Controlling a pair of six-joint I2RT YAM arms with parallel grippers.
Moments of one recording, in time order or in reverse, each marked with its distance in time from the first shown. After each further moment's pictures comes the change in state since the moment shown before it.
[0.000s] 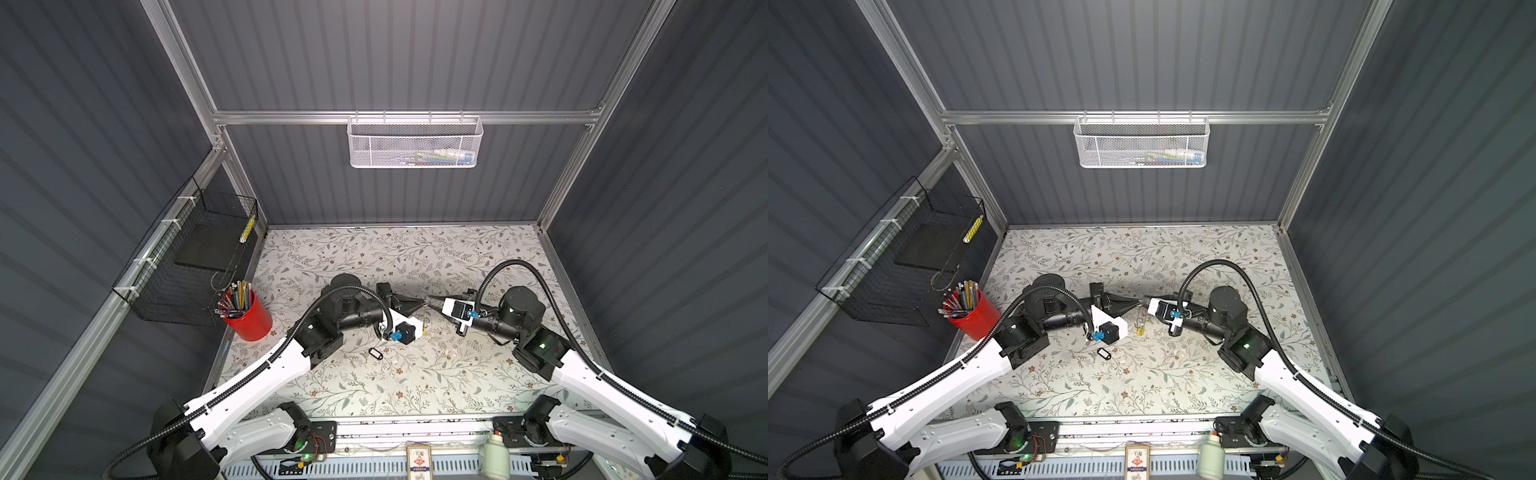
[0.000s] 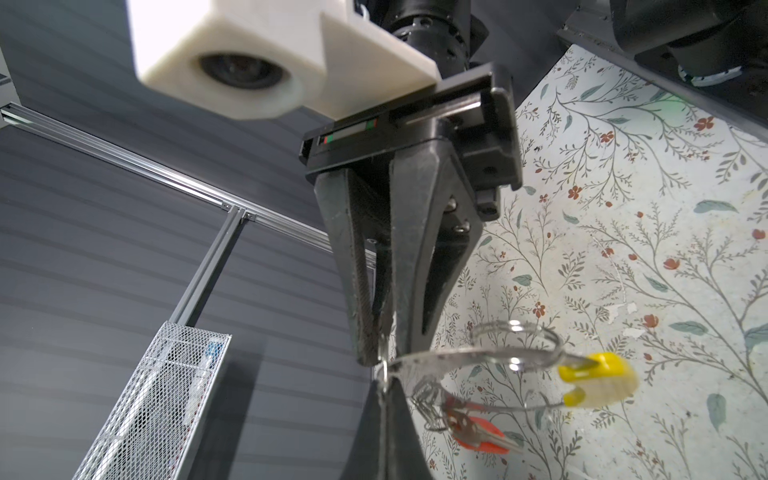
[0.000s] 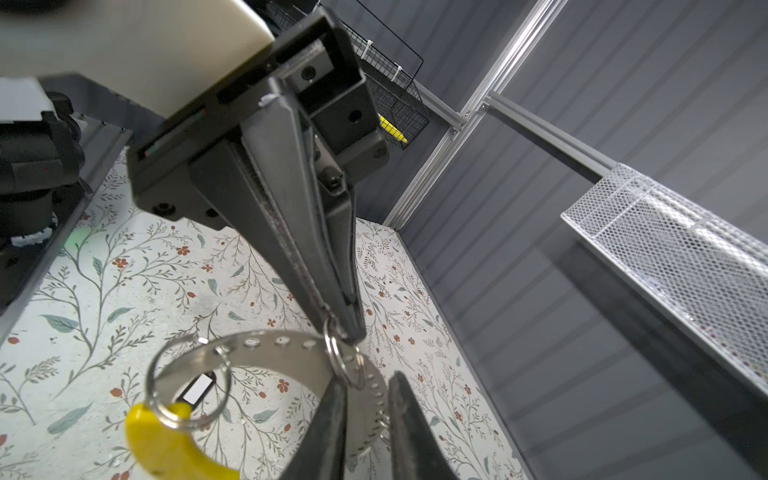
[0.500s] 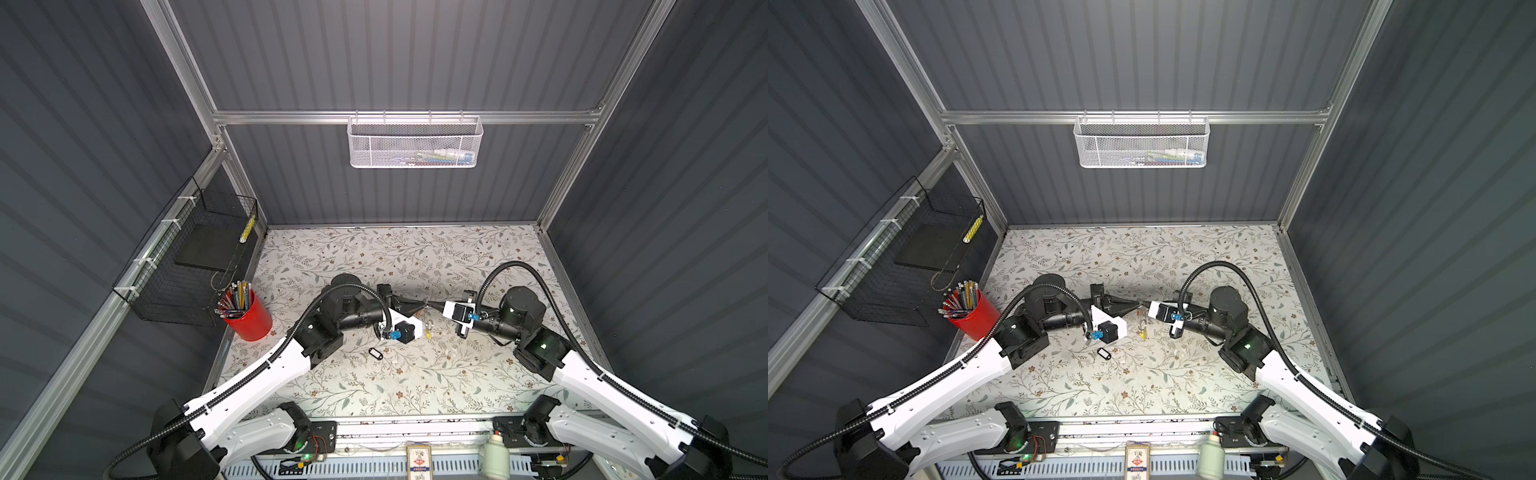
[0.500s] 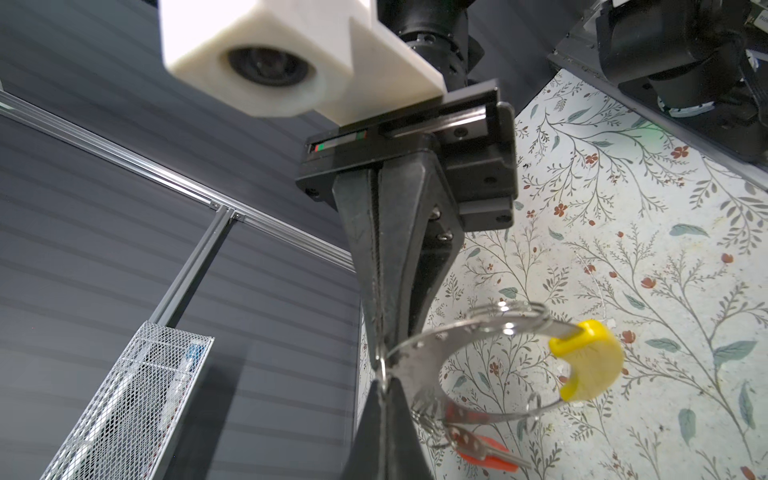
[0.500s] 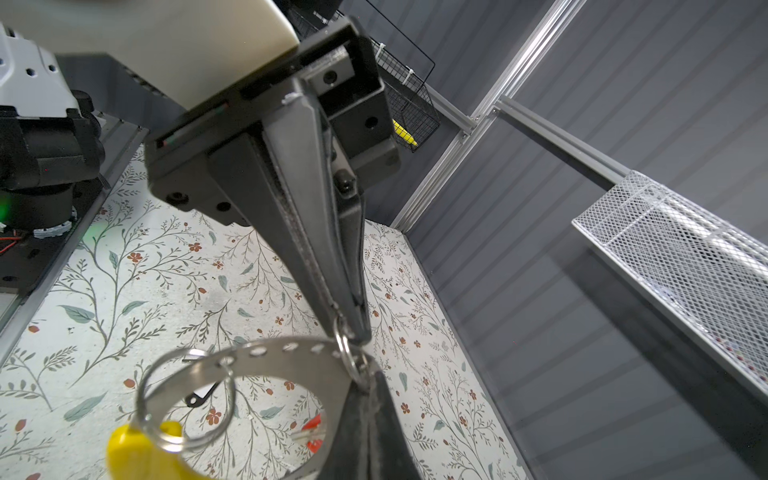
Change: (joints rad) left arm 0.000 0.000 0.002 -0.012 0.023 -0.051; right arm -0.003 -0.009 0.000 -0.026 -0.033 -0.021
